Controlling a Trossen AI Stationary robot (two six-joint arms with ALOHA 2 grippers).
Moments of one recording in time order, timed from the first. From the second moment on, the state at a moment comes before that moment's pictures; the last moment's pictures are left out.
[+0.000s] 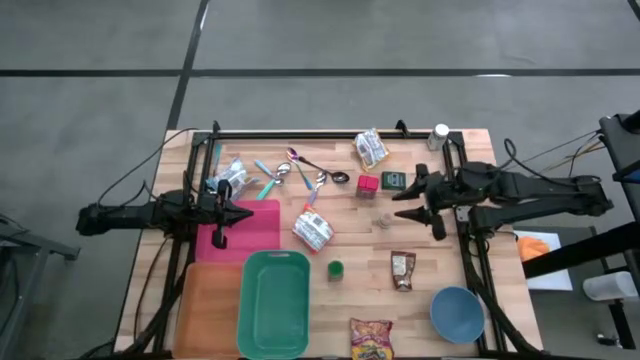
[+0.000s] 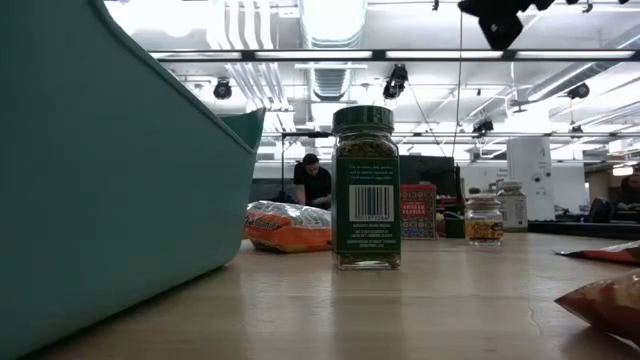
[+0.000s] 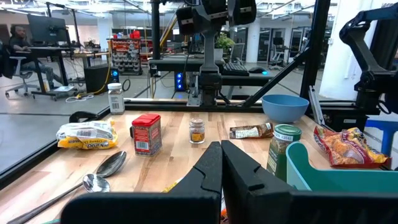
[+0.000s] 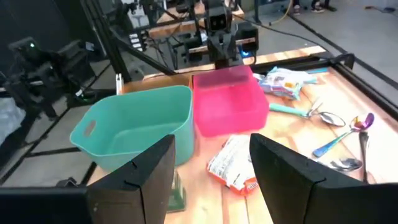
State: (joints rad) left arm 0.00 0.01 0.00 0.02 -0.01 -0.01; right arm 0.02 0.70 0.70 -0.24 -0.10 0.22
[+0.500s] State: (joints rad) left arm 0.00 0.01 0.00 0.02 -0.01 -0.01; right arm 0.01 0.80 0.70 -0.25 -0.08 0.08
